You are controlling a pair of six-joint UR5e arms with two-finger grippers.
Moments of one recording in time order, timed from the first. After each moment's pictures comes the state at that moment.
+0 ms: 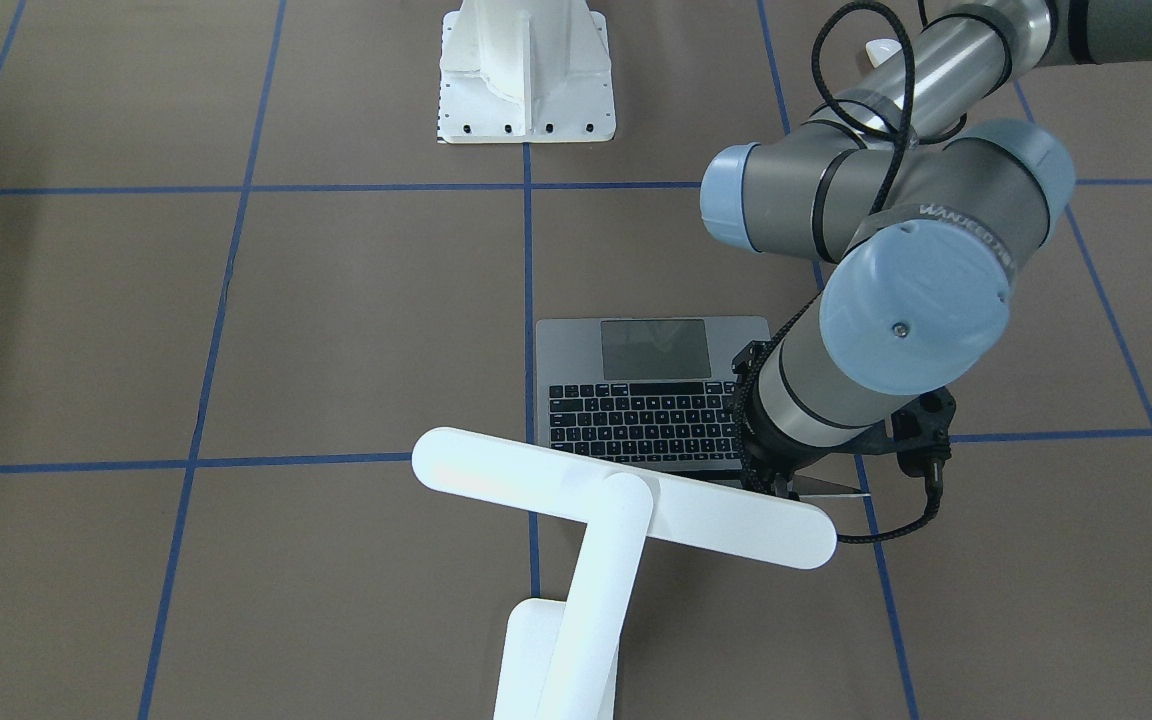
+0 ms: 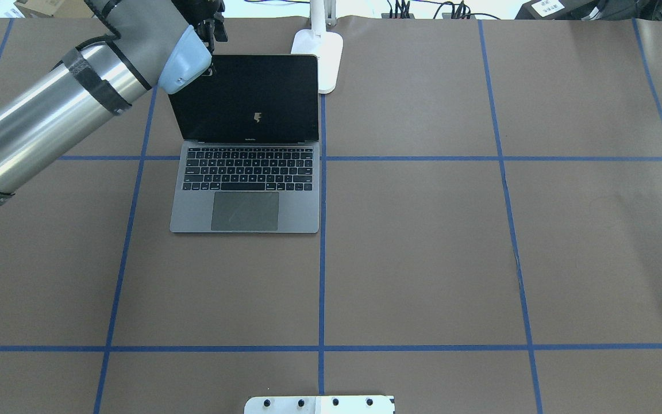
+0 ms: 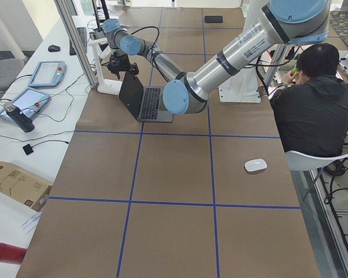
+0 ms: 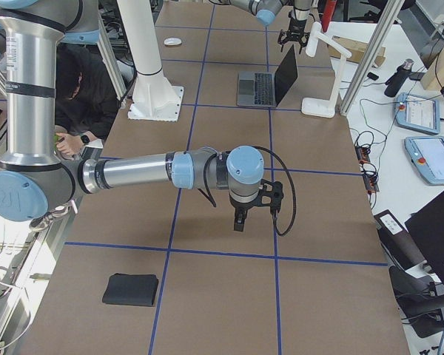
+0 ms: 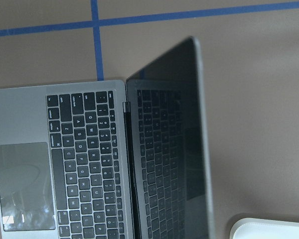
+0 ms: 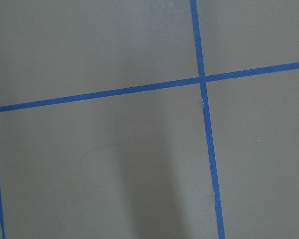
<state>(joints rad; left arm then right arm) -0.99 -2.53 -1.27 -1.45 -2.25 -2.26 1.59 -1.67 1.84 -1.70 2.49 0.14</state>
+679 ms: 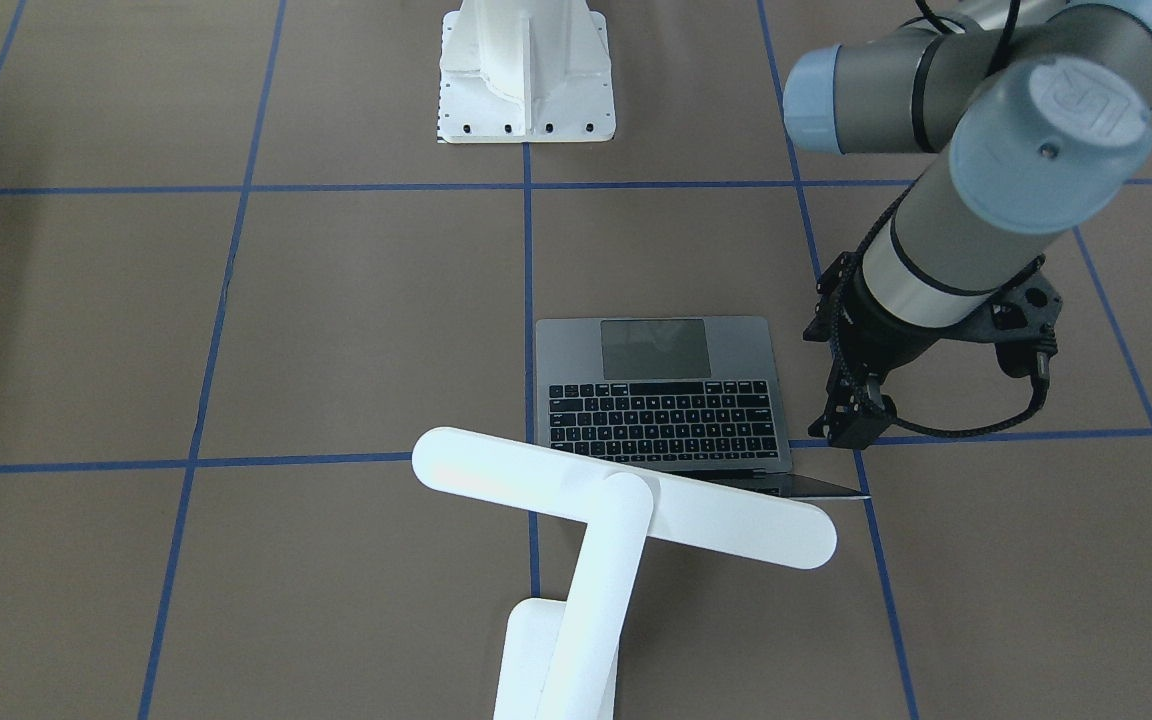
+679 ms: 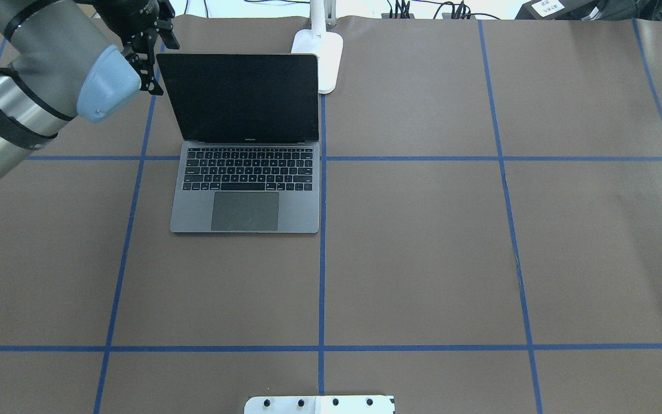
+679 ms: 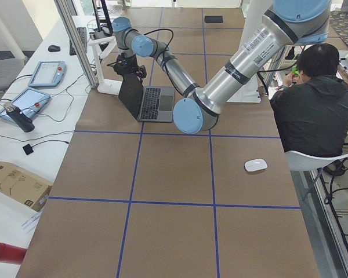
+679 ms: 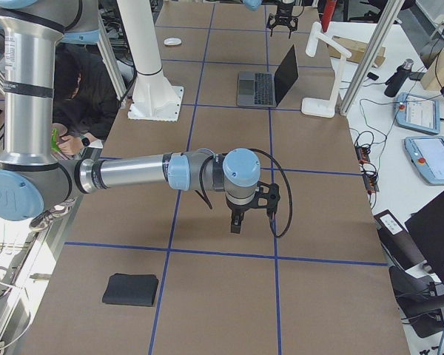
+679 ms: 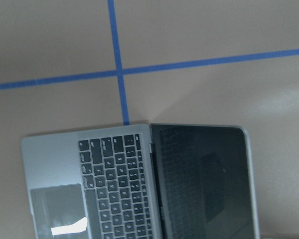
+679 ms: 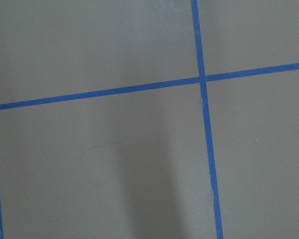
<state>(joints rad) -1.02 -2.34 -1.65 -1.26 -2.22 -2.11 1.59 -1.70 1.84 -1.70 2.49 0.10</state>
